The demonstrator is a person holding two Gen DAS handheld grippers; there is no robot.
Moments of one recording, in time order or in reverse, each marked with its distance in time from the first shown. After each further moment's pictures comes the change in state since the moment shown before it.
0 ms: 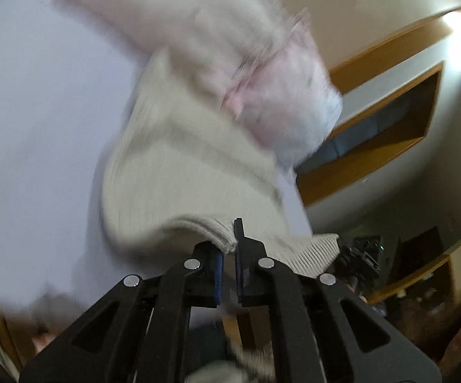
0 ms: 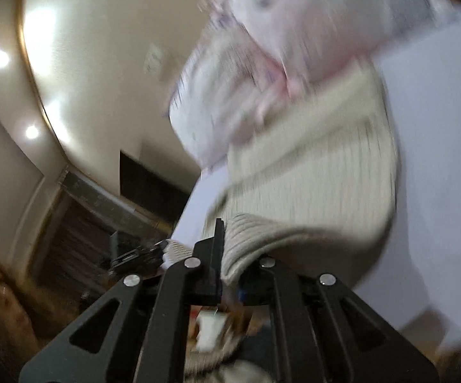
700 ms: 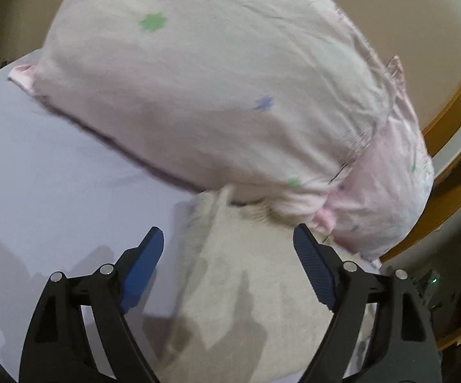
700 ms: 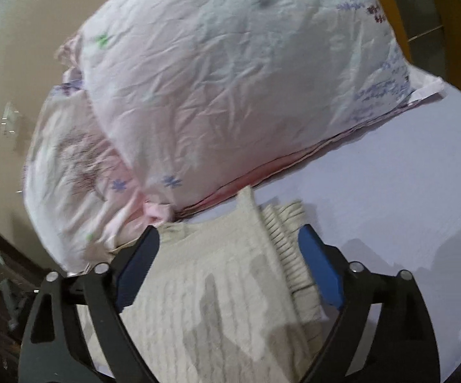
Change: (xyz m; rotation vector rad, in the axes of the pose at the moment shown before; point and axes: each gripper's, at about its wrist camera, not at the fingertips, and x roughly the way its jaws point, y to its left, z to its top) left arm 0.131 0.058 0.165 -0.011 -0.091 0.359; right arm 0.114 -0.118 0.155 0.074 -0.205 -0.558
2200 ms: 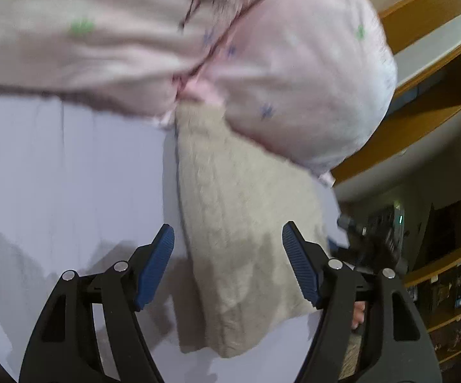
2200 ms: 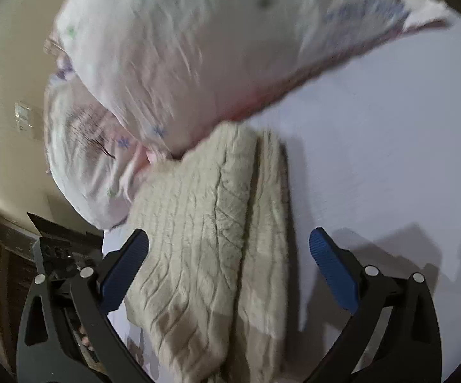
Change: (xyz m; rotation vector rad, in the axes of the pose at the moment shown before) left arm 0.110 -0.159 -0.083 0.143 0.364 -0.219; right arm 0.009 -0.056 0.000 0.101 0.350 0.142
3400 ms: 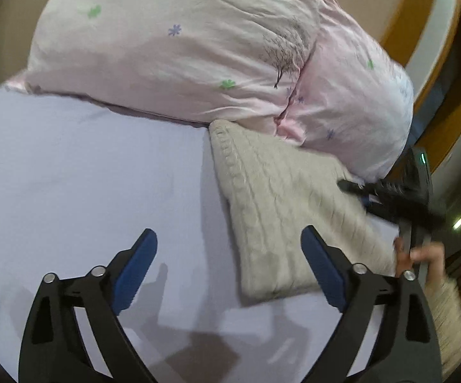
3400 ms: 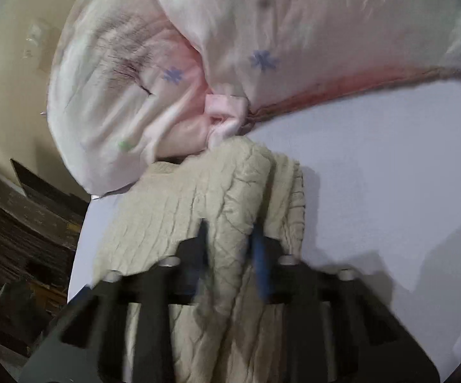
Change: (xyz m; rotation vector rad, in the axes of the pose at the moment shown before) left arm -0.131 0.056 -0.104 0.142 -0.322 0.350; right arm 0.088 0.105 -0.034 -0.225 -0.009 -0.046
